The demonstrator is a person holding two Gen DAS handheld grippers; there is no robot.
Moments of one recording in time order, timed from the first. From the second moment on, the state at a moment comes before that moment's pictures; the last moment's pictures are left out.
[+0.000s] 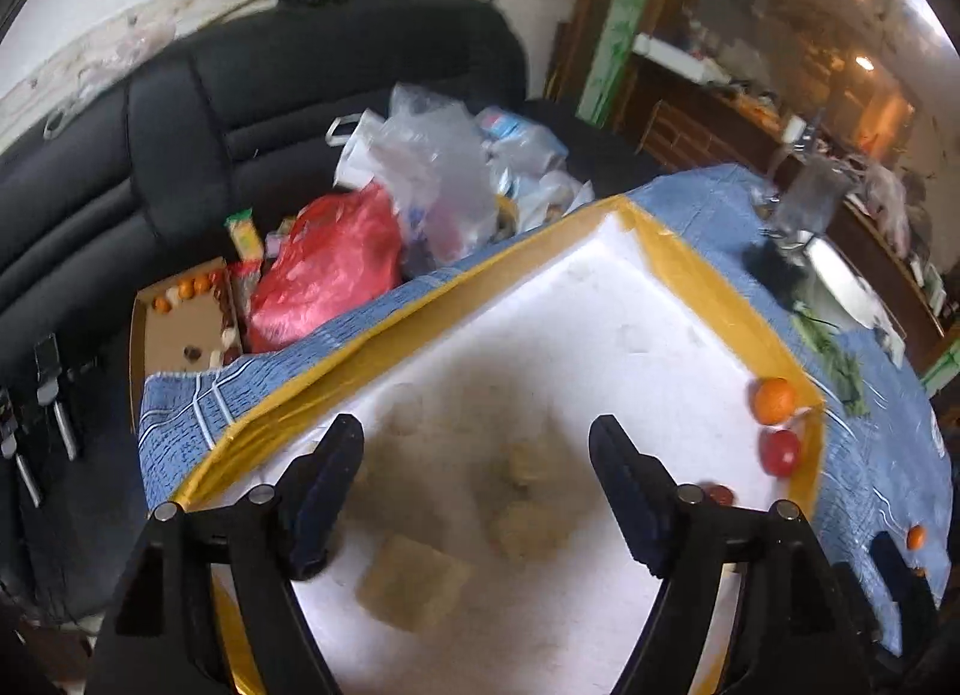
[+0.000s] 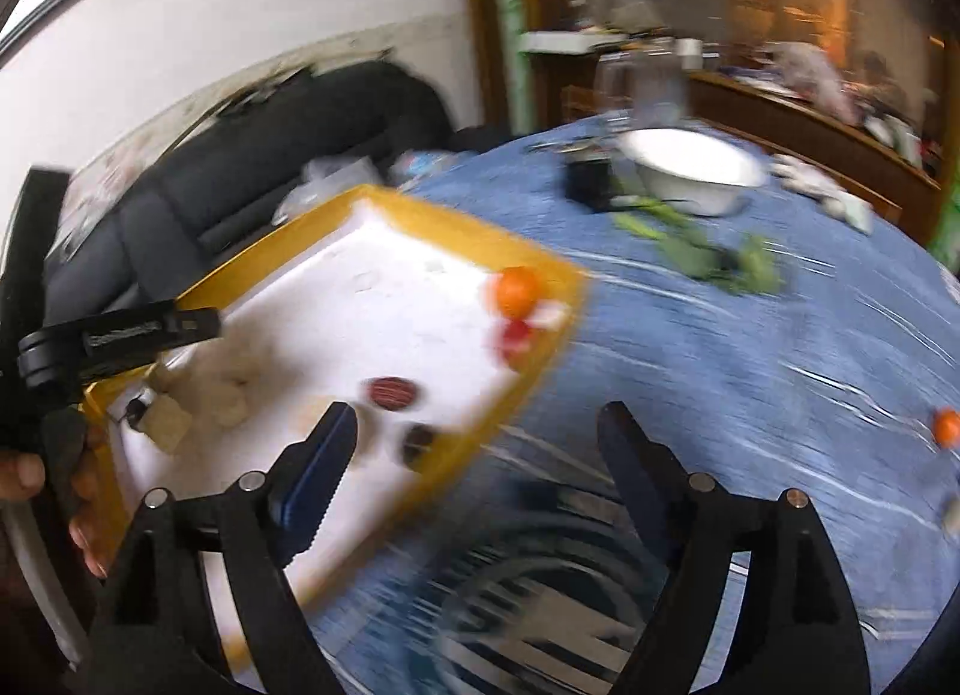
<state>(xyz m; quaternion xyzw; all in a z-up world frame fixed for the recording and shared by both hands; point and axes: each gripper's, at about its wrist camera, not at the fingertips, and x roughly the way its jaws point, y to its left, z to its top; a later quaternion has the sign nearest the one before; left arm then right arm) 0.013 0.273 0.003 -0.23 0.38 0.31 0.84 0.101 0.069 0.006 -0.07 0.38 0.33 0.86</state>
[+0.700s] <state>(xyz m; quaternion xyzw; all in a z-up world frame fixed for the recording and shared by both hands) 0.124 -0.059 -0.010 0.01 0.41 -0.01 0.91 0.201 -0.287 -0.030 0.08 0.44 0.02 0.89</state>
